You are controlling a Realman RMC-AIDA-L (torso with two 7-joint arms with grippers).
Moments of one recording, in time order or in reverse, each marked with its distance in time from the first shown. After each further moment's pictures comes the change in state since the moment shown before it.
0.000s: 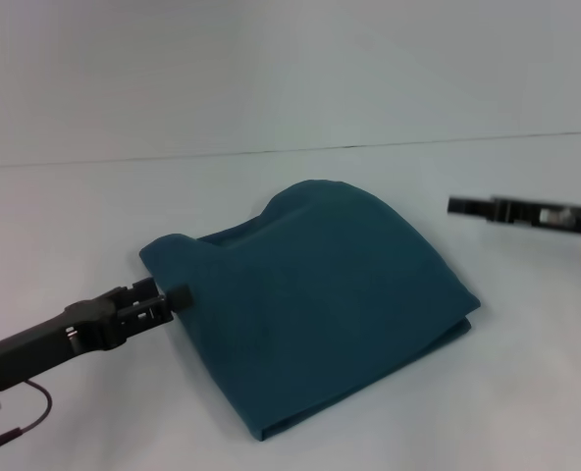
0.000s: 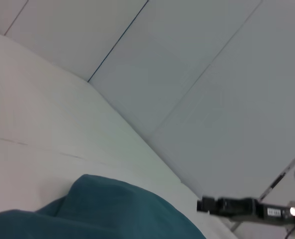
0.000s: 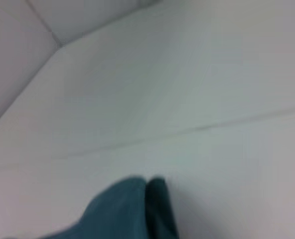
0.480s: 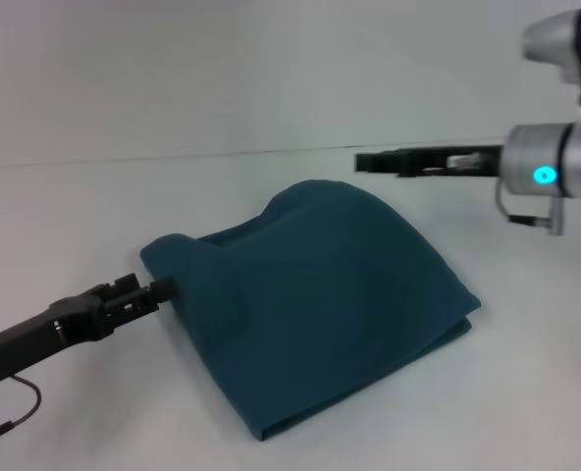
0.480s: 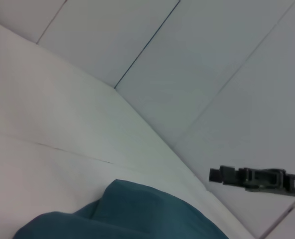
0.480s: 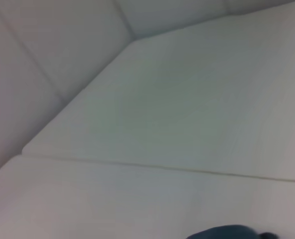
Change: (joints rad) left arm 0.004 0.002 -0.007 0.002 -0.009 -0.063 -0.012; right arm 0.172 0.009 -0.111 0.003 -0.006 -0.002 0.027
